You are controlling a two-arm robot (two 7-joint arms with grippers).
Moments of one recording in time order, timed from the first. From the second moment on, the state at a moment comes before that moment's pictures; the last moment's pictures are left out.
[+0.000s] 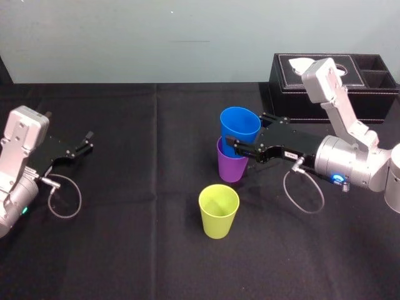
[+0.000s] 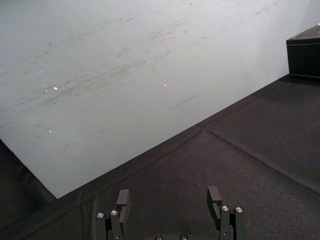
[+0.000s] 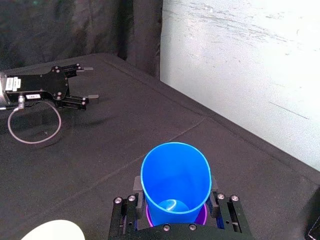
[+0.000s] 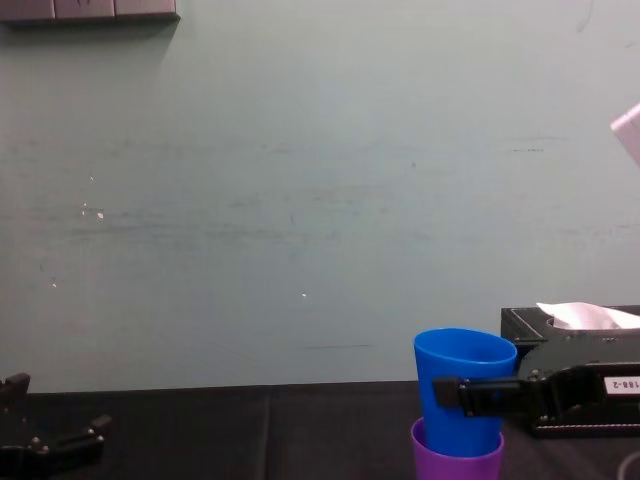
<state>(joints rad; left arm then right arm) -0.20 0.60 0.45 -1.41 -0.25 -0.12 0.03 0.37 0.56 -0.47 -1.52 0.42 0.20 0.53</state>
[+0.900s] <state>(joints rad) -0.20 0.60 0.45 -1.41 -0.25 -0.12 0.03 0.37 0.56 -0.47 -1.52 0.42 0.20 0.52</state>
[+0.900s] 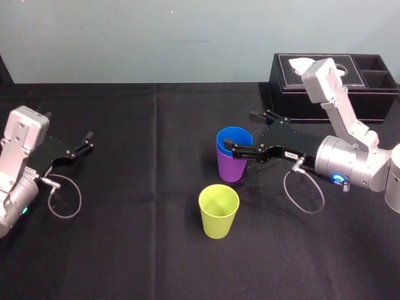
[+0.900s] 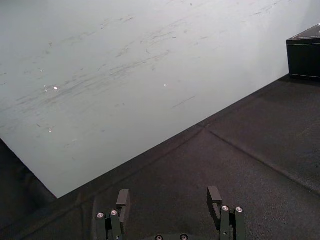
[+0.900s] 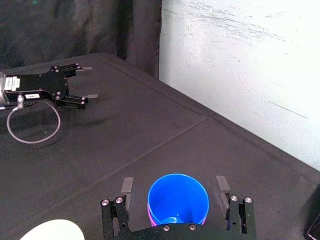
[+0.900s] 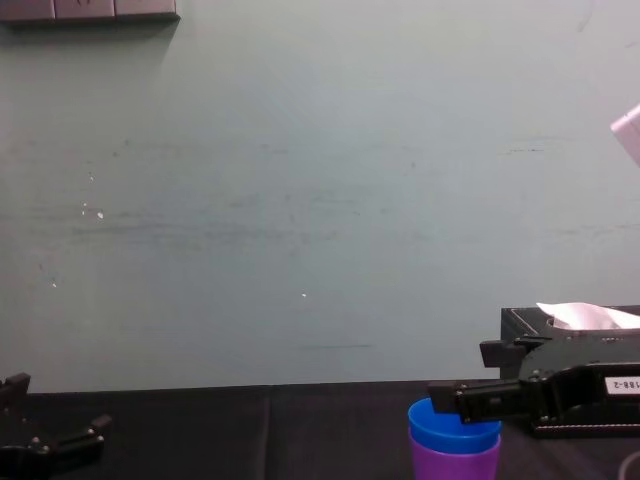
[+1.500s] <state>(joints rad) -0.20 0.60 0.45 -1.41 -0.25 -0.12 0.03 0.35 0.57 -0.46 -1.54 0.42 0.19 0.52</state>
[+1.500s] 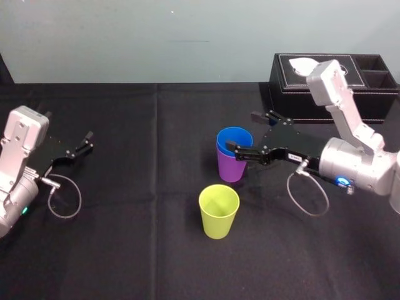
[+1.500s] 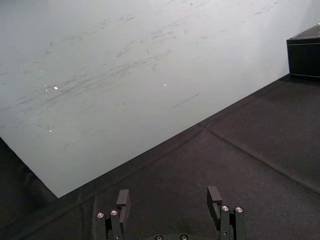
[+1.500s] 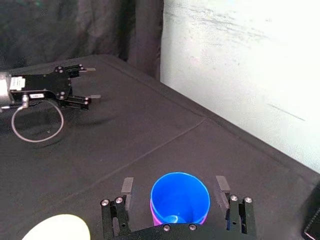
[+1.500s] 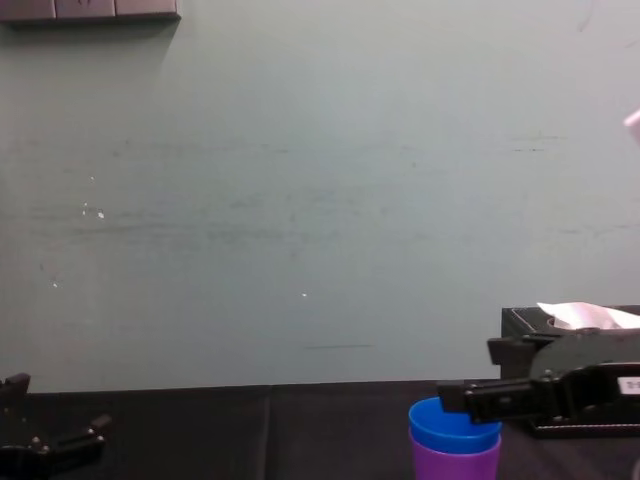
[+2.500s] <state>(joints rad) -0.20 0.60 0.45 -1.41 -0.25 -0.12 0.03 0.08 0.79 -0.39 -1.73 0.51 0.11 0.61</state>
